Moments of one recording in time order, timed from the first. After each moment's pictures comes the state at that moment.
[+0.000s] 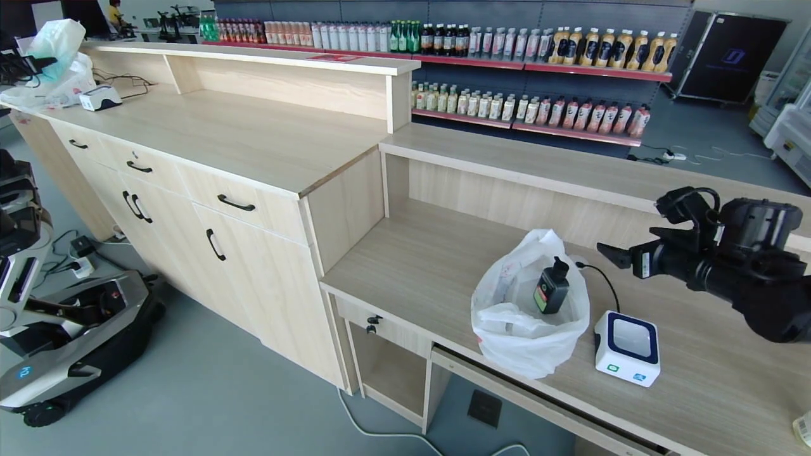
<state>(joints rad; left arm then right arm) 0.00 0.00 0.00 0.00 -0.02 0.00 -0.13 1.92 -0.80 -0.93 0.23 -0.32</state>
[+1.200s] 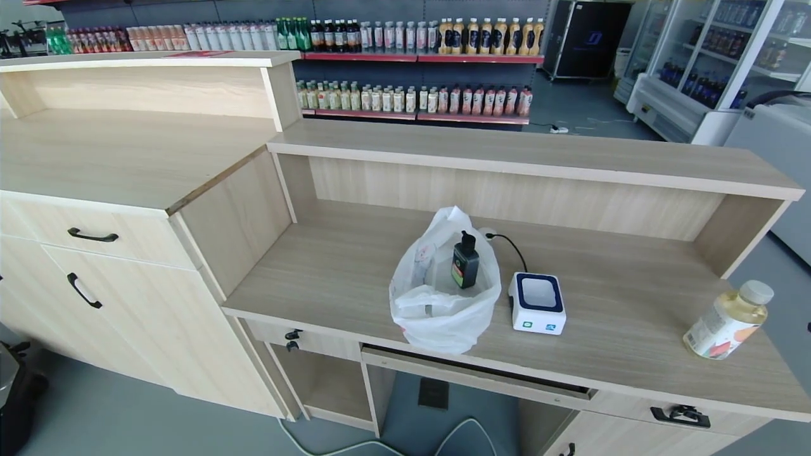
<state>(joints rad) 0.00 0.00 0.00 0.00 -0.02 0.00 -0.81 1.70 -0.55 -0.70 0.27 -0.36</state>
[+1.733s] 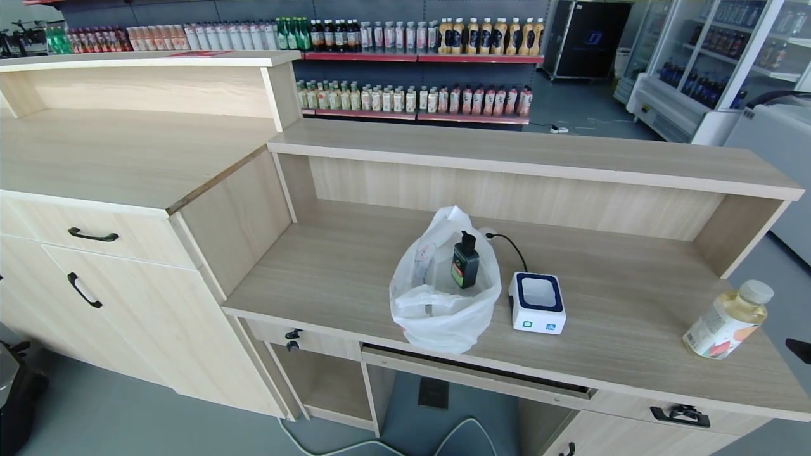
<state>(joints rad) 0.00 0.00 0.00 0.00 -0.02 0.00 -0.81 1.90 -0.54 -0.90 0.28 -0.39</state>
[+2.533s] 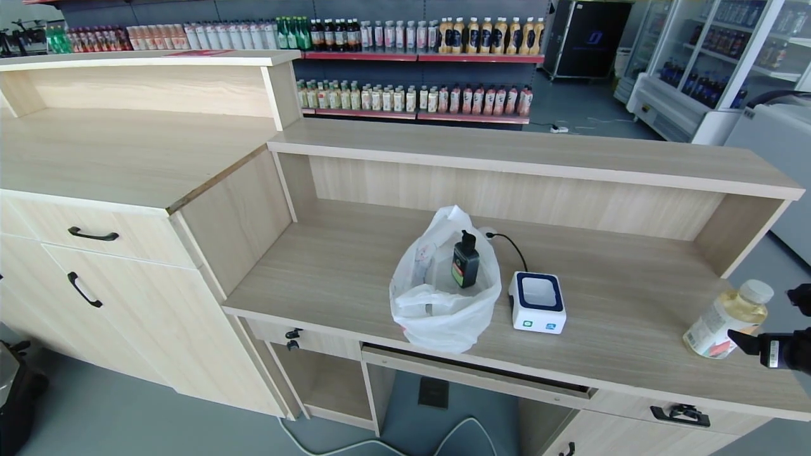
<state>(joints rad) 0.00 0.00 0.00 0.00 -0.02 0.00 -0.67 2.10 -0.57 -1.10 0.31 -0.38</state>
